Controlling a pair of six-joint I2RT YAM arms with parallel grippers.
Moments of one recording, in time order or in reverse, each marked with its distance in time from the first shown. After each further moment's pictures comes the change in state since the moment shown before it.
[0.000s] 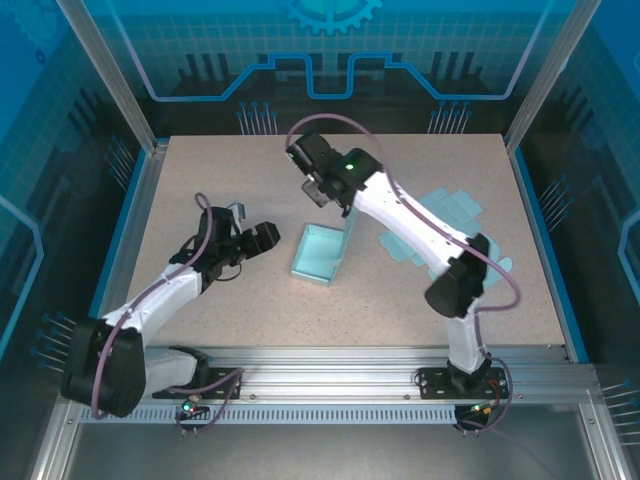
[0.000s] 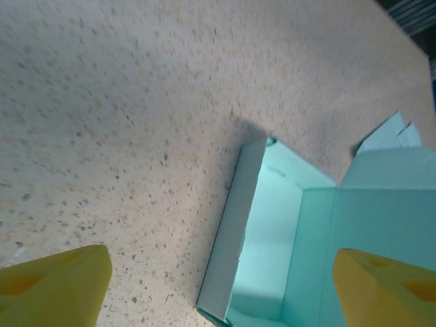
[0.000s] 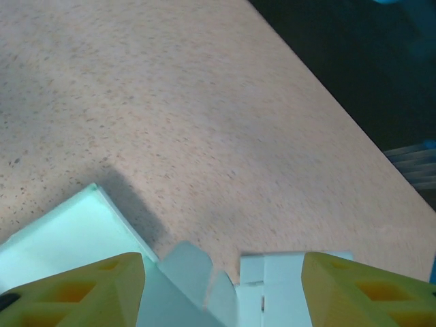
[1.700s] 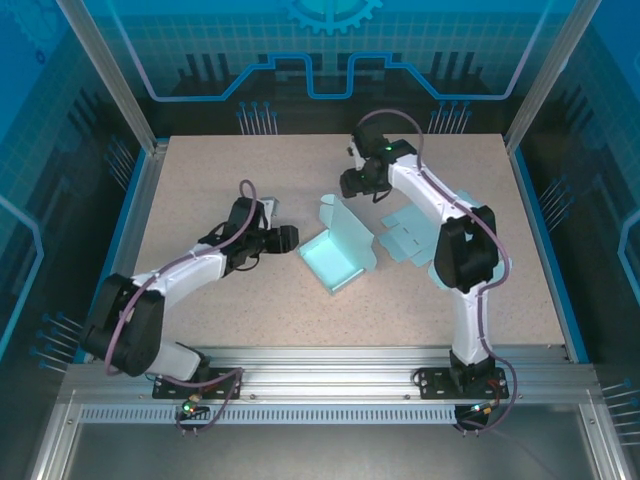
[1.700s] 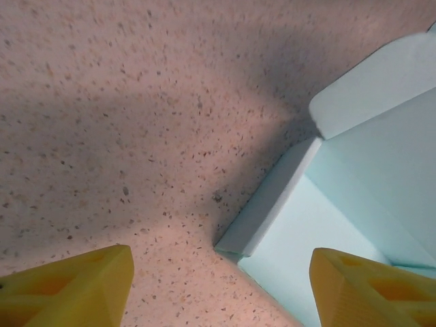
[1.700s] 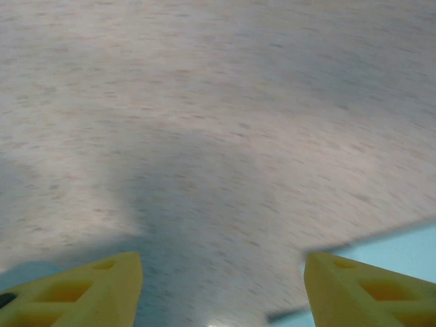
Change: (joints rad) left arm -0.125 0.229 0.148 0.018 -0.096 0.280; right arm -0.386 0.098 -0.239 0.212 -0.457 0.249
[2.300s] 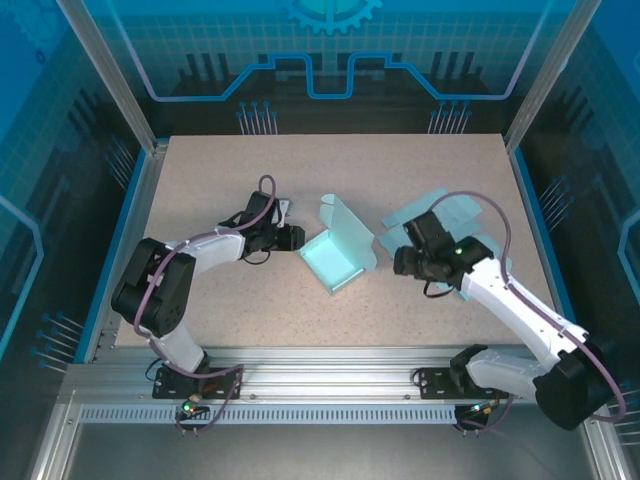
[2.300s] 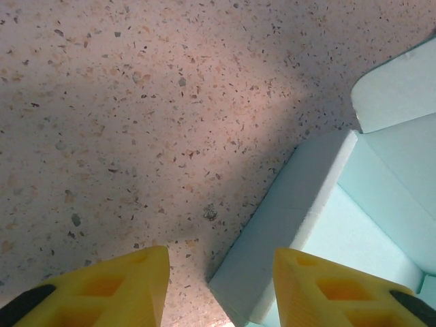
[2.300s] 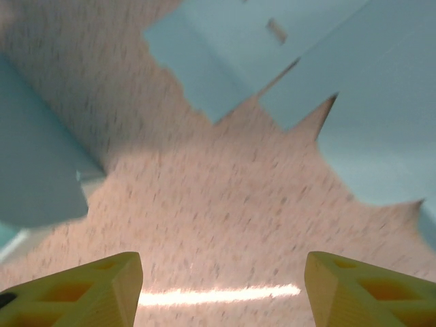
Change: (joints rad) left arm 0.000 0.229 0.127 -0.014 0.089 0.013; right arm 0.116 -0.945 -1.018 0.029 0.095 0.453
